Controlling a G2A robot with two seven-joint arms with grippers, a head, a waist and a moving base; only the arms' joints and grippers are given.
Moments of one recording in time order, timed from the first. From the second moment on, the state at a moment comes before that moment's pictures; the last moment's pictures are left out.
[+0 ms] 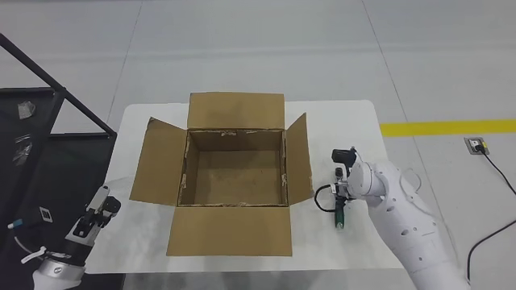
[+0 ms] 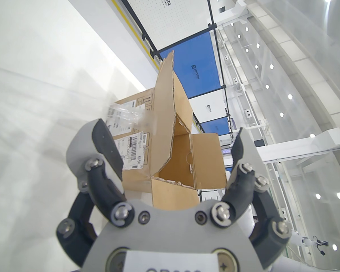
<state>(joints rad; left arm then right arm) 1.70 -1.13 -1.95 -1.84 -0.15 -0.32 -0.37 -0.67 -1.28 1.14 -1.14 -1.03 0.29 1.25</state>
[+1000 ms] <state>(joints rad) 1.77 -1.15 -1.96 -1.88 -0.14 -0.36 -0.34 -0.33 -1.40 0.67 -1.78 -1.43 0.31 1.37</state>
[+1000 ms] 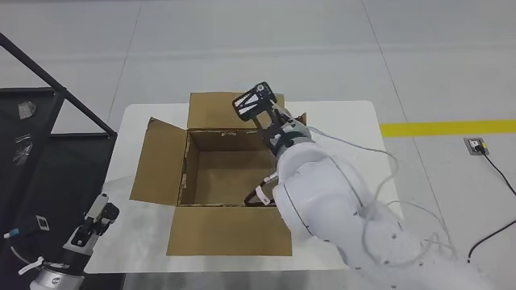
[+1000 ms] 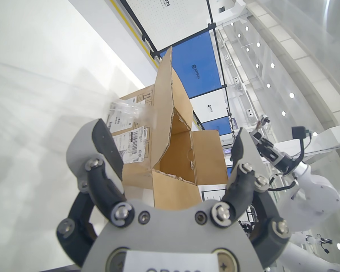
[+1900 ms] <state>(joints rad) 1.82 -1.15 -1.98 -1.89 -0.16 -0.37 -0.32 -0.12 -1.64 0.41 -1.14 -1.05 0.20 1.13</state>
